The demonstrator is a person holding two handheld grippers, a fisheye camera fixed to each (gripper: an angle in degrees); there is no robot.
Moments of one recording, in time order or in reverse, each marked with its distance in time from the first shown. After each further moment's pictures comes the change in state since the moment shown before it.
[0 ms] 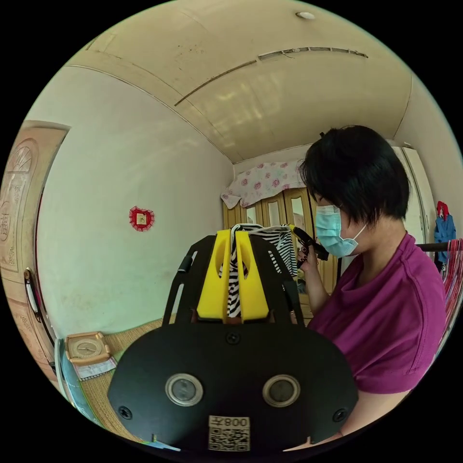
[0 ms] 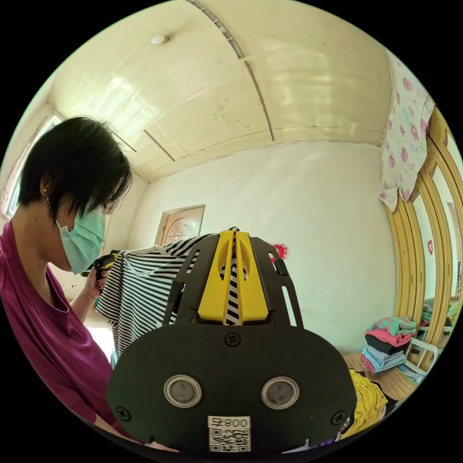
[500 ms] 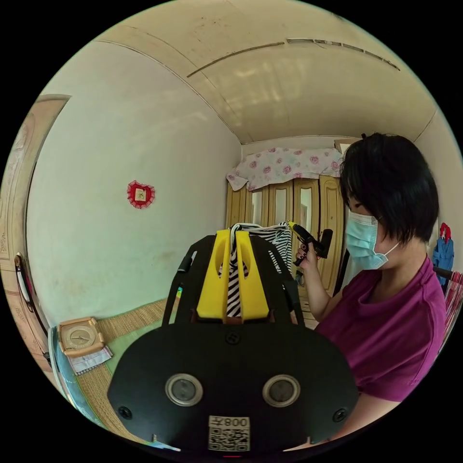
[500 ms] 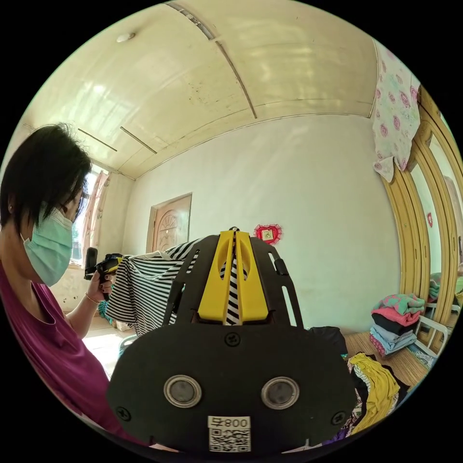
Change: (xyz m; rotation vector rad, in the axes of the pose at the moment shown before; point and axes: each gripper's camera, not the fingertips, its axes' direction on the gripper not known) left arm -0.041 0.034 0.059 -0.146 0.036 -0.101; right arm 0.042 0.025 0.074 -0.091 0.015 0.124
